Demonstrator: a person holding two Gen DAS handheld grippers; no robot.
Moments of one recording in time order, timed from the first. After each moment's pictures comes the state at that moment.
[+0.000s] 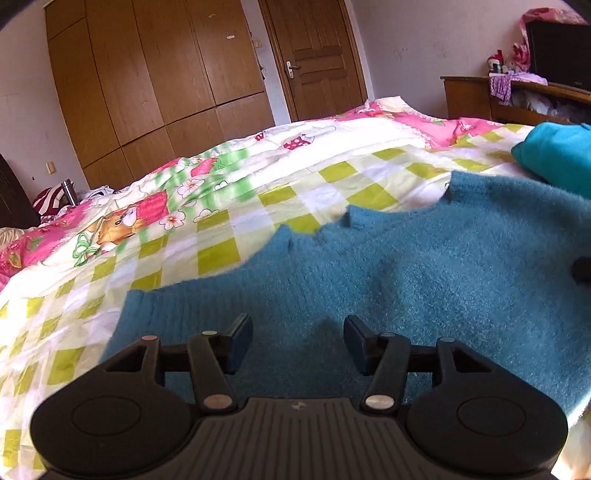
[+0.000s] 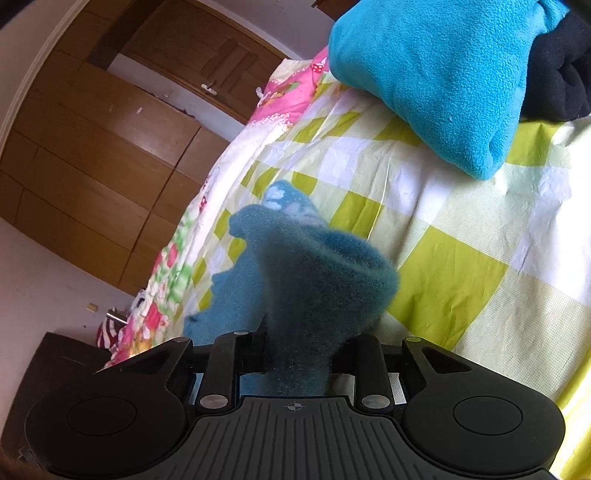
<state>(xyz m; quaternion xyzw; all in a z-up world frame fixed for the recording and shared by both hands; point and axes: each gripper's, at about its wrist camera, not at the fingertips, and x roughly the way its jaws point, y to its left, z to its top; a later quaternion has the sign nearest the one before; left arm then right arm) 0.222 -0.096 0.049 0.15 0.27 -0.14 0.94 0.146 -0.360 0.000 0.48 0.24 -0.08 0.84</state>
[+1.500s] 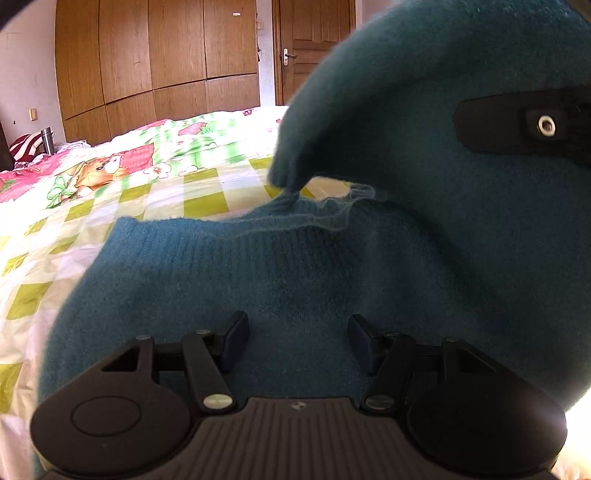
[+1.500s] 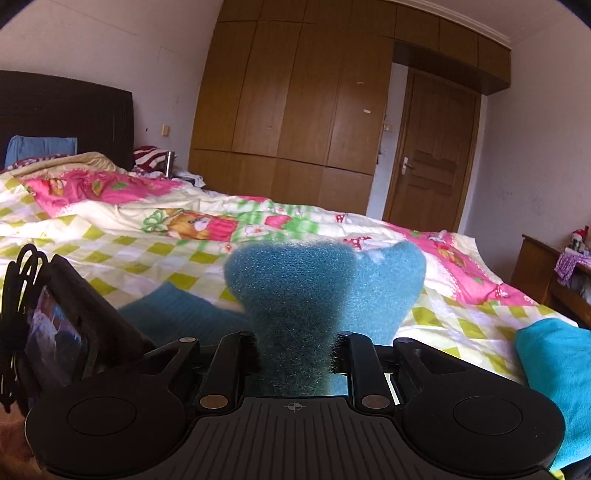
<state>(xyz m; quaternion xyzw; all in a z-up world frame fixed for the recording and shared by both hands) 0.214 -0.053 0.028 0.07 0.31 -0.19 0.93 0.159 -0.146 0.094 -0.09 0.17 0.02 0.98</state>
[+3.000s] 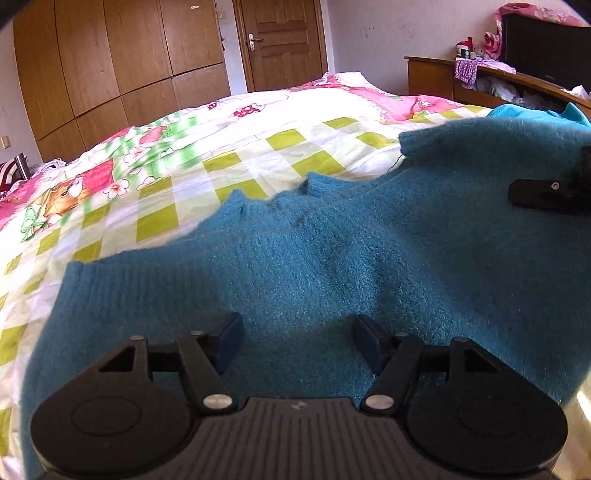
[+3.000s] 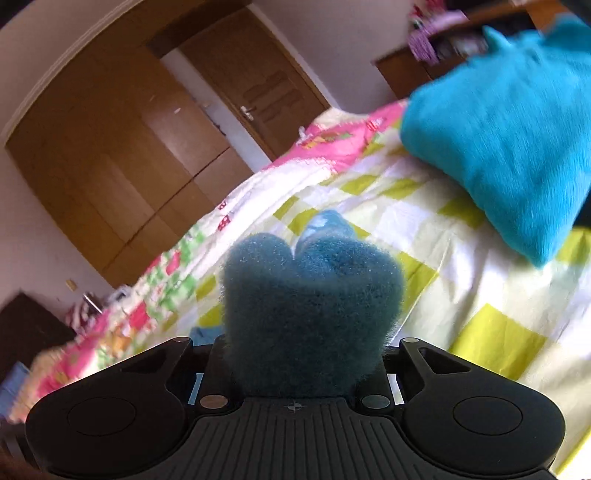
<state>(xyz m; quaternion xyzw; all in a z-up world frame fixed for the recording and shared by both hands) 0.223 -0.110 0.033 0.13 0.33 -0.21 0.91 0.152 -0.295 0.043 0.27 0.19 -0.11 0.94</state>
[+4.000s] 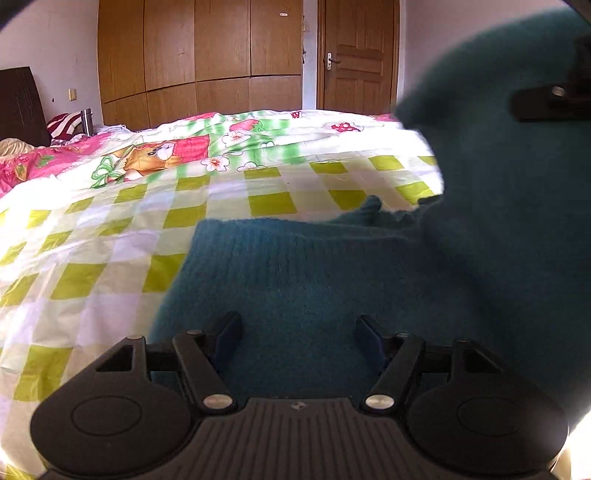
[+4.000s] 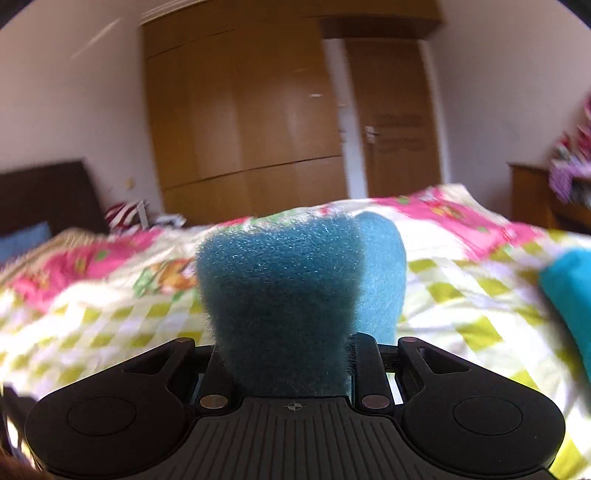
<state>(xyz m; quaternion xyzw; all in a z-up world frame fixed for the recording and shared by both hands) 0.217 0.000 0.035 0.03 0.31 -0.14 0.94 0.199 -0.140 0.108 0.02 0.18 0.02 0.98</state>
